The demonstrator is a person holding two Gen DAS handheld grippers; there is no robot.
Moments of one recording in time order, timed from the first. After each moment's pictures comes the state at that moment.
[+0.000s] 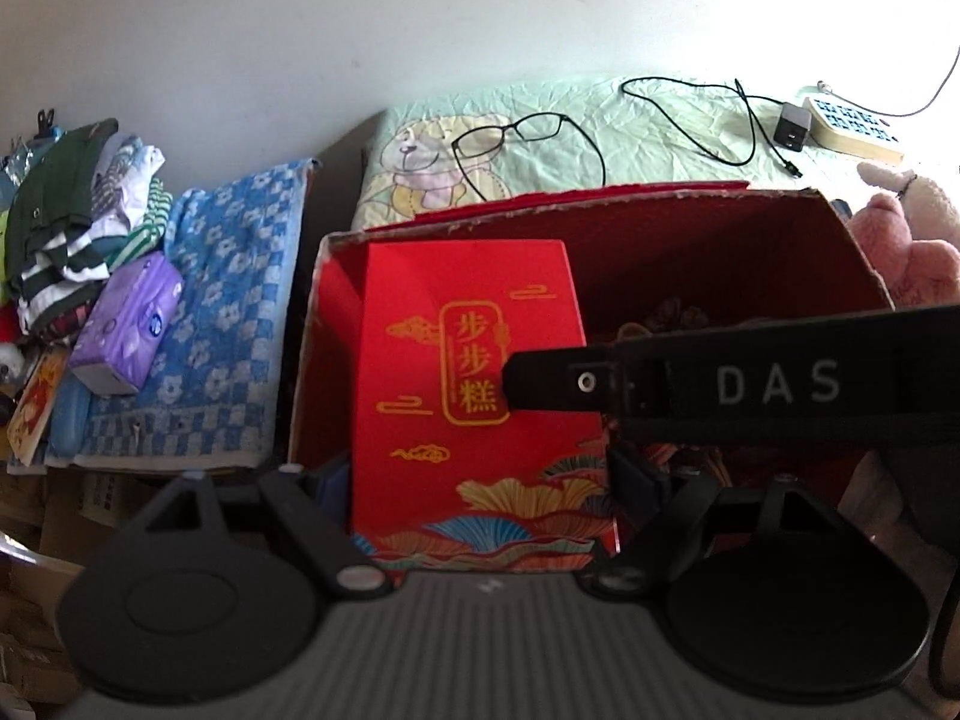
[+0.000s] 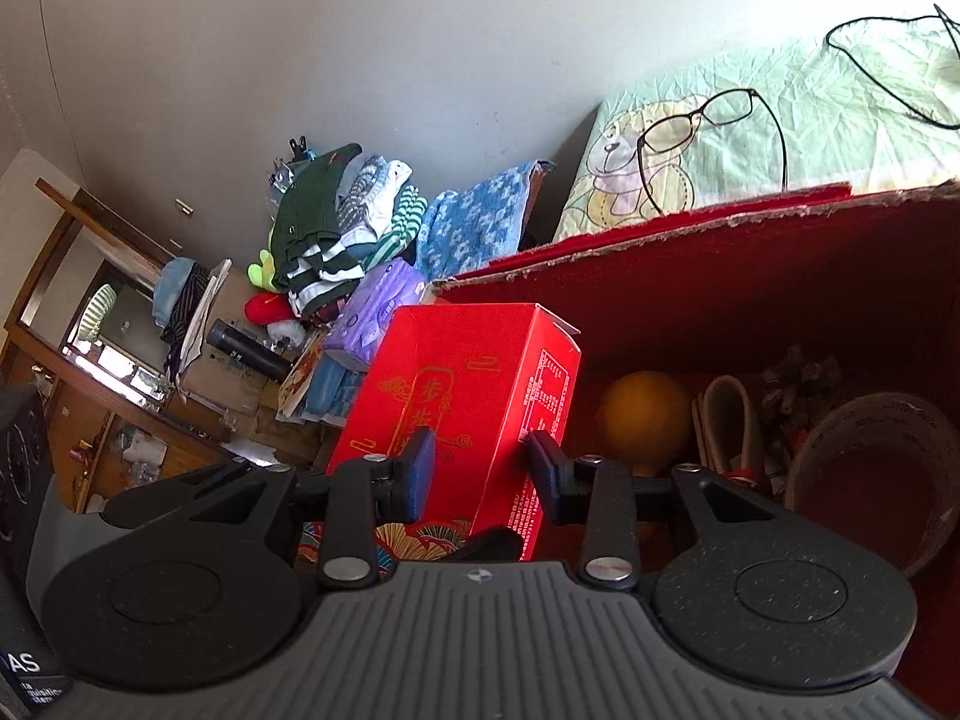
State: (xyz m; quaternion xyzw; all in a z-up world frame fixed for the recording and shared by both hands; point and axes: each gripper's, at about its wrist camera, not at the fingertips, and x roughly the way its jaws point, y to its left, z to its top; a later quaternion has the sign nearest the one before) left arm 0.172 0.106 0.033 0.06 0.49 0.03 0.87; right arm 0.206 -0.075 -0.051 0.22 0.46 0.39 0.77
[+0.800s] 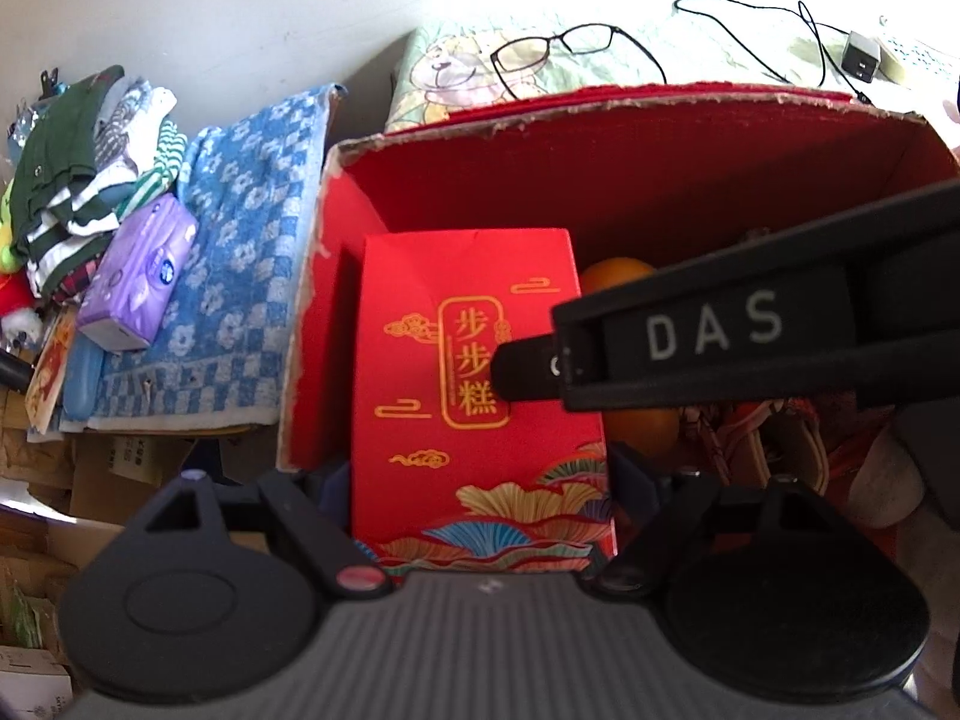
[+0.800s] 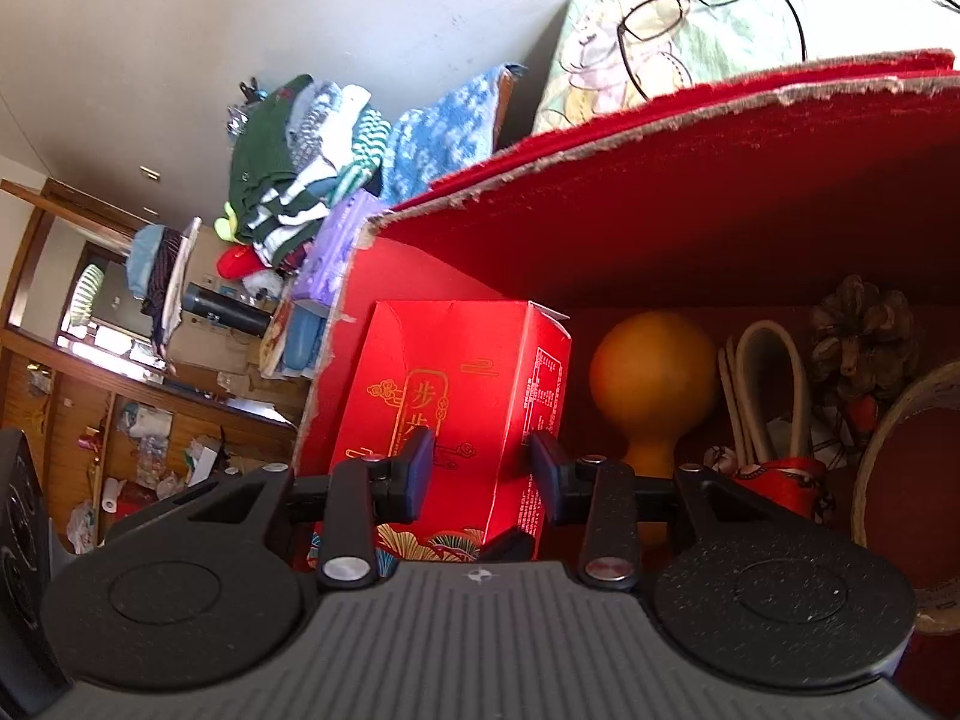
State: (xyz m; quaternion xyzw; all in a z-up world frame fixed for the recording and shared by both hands) left arm 0.195 0.118 -0.008 0.08 0.55 0.07 0.83; right arm 0.235 -0.048 -0.087 0.21 0.55 0.37 0.72
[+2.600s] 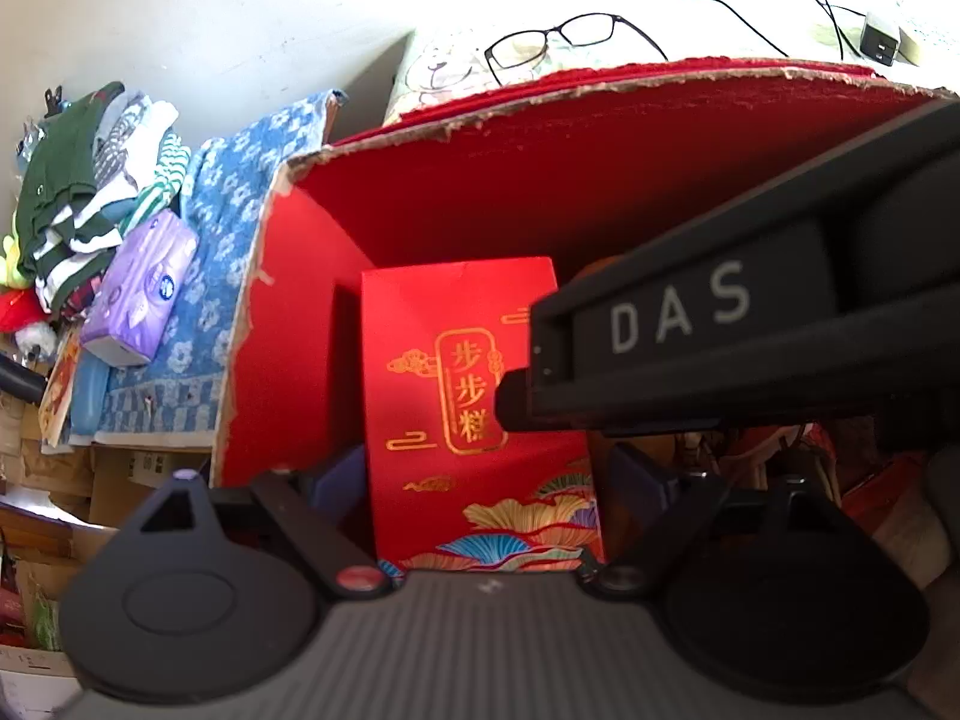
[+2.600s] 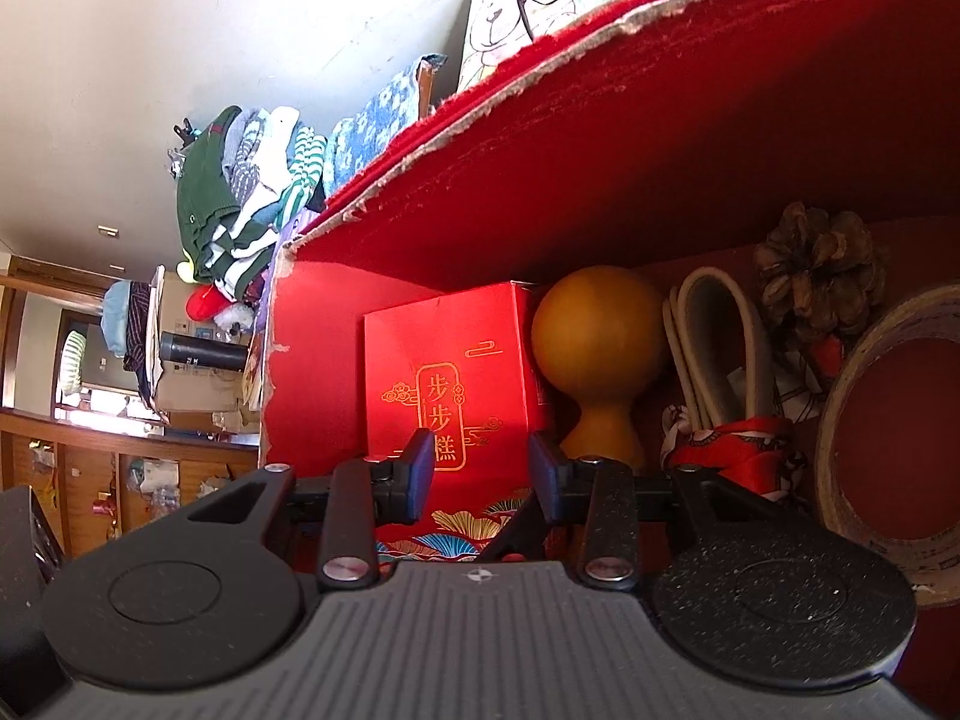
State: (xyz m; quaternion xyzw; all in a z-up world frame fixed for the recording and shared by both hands) left arm 0.215 0.101 -0.028 0.10 0.54 0.09 0.83; right arm 0.245 -0.069 -0.103 0.27 0.59 0.32 0.70
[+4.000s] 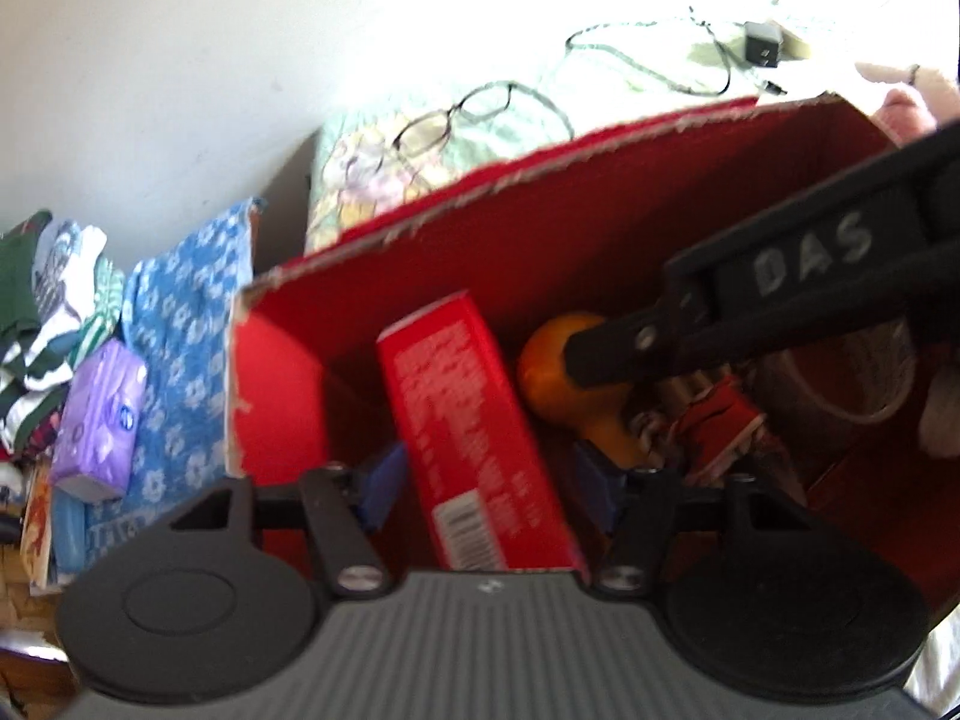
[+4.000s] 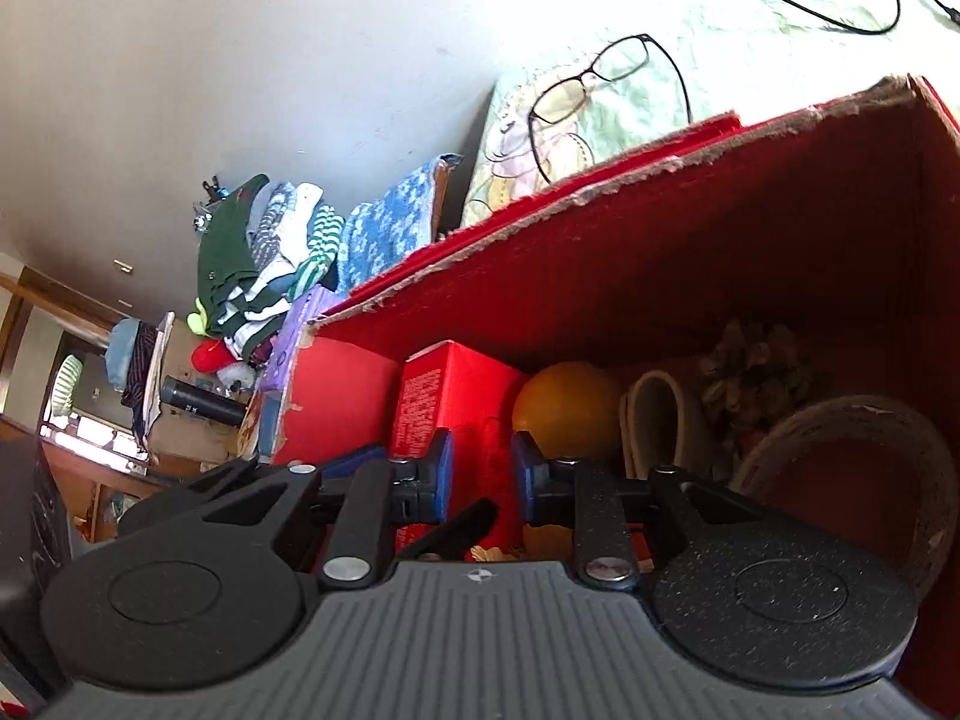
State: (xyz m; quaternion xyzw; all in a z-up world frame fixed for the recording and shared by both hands) left arm 0.223 0.097 -0.024 0.16 0.50 -0.02 0.85; right arm 0.241 -0.093 -0.086 0.27 0.50 0.31 0.76
